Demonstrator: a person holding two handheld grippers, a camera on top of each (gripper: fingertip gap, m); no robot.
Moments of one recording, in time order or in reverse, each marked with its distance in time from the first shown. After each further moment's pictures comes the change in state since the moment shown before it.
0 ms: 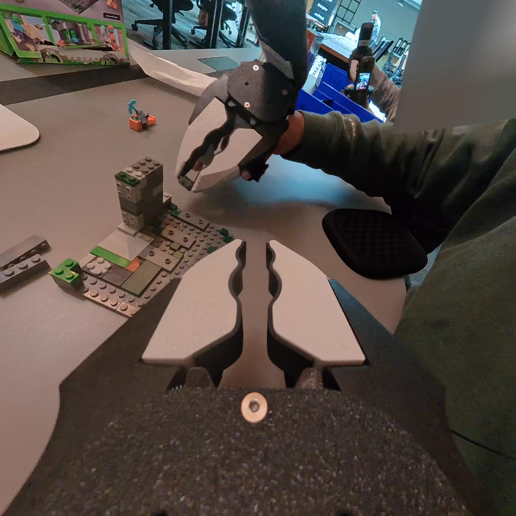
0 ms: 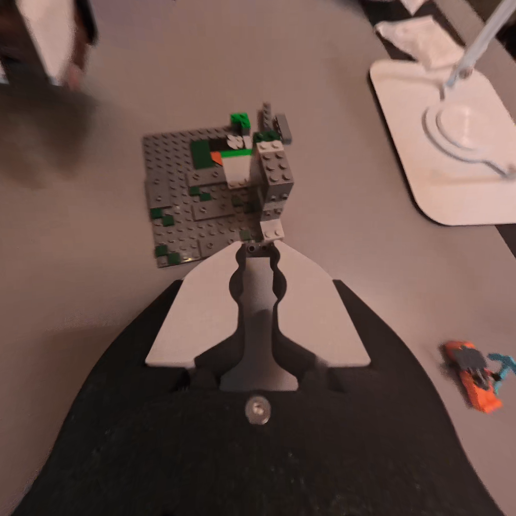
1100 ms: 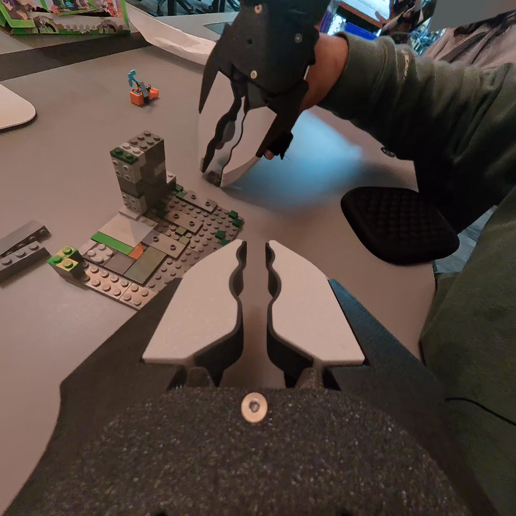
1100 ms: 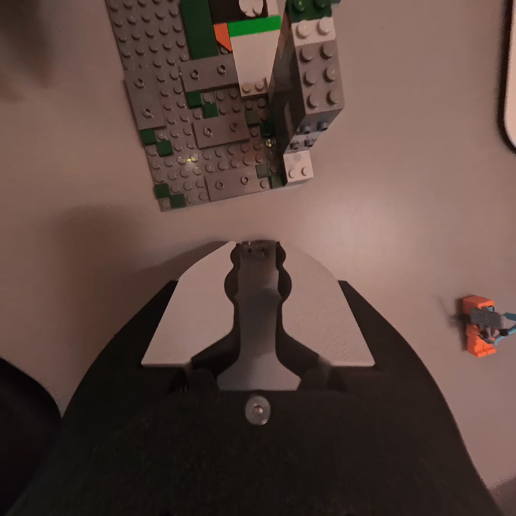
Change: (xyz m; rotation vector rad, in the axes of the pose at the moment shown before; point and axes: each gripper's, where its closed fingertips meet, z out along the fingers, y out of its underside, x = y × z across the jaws) left arm -0.008 0.018 0.010 -0.076 -0.045 0.037; right arm -0.014 0.039 -0.007 -0.420 -0.059 -0.011
